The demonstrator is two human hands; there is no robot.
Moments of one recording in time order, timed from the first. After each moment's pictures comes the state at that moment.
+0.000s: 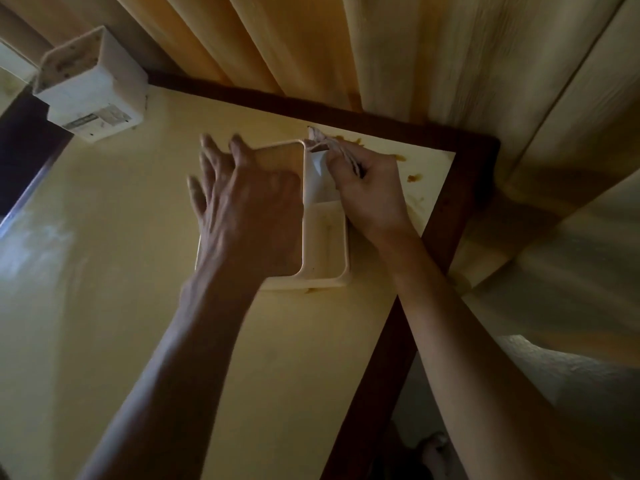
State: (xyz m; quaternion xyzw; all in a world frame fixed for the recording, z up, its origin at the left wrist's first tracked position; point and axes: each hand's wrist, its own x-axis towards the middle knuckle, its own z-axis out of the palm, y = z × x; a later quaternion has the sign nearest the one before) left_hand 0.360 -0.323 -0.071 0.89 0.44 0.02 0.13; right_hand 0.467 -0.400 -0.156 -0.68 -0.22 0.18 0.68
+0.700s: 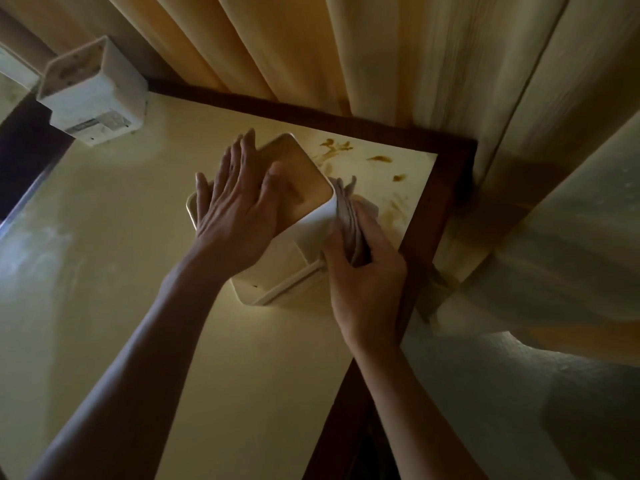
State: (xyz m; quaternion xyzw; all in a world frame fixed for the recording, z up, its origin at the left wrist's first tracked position) left_hand 0.343 -0.306 -0.088 0.93 0.32 0.01 0.19; right_hand 0.370 -0.455 -0.163 -0.66 -0.14 0.05 0.74
